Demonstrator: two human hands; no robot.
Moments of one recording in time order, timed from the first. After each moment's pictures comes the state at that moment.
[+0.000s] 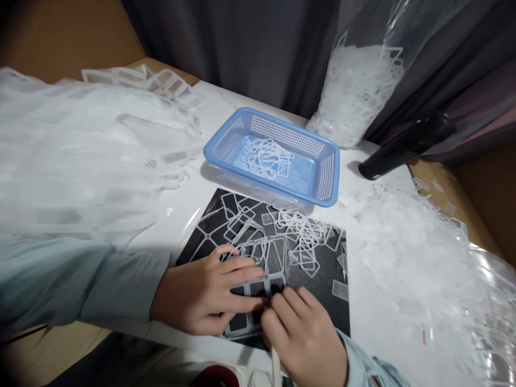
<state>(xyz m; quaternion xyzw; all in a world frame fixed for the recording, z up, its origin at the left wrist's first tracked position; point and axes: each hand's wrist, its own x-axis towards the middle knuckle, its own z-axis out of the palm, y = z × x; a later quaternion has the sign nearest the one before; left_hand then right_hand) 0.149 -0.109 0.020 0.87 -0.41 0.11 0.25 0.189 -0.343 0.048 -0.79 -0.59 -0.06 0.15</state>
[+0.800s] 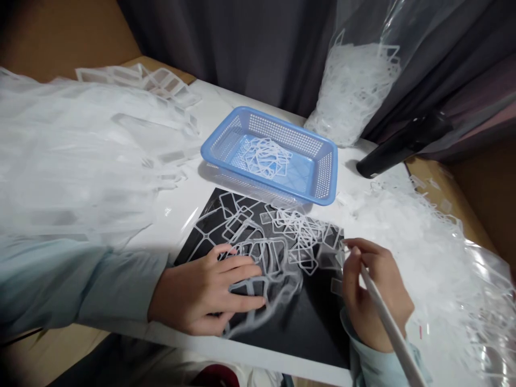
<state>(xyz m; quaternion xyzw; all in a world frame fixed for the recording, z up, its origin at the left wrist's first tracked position) 0.149 -0.108 0.020 0.87 -0.41 0.10 0.25 0.241 -0.377 0.067 -0.90 -0.29 -0.30 0.15</state>
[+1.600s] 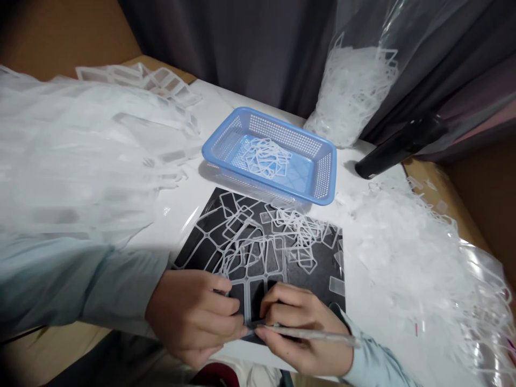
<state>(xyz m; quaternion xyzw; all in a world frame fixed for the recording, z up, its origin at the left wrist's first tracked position) 0.147 -0.113 0.017 0.75 -0.56 0.20 0.28 0.207 -0.346 0.055 -0.68 -0.52 0.26 0.45</state>
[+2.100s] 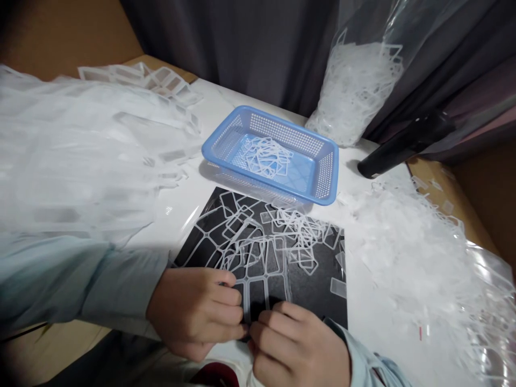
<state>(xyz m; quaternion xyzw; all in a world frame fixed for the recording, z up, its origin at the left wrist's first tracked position) 0.152 -0.112 0.022 0.77 -0.56 0.13 0.29 0.190 -0.348 0.045 -0.66 -0.70 0.01 0.28</state>
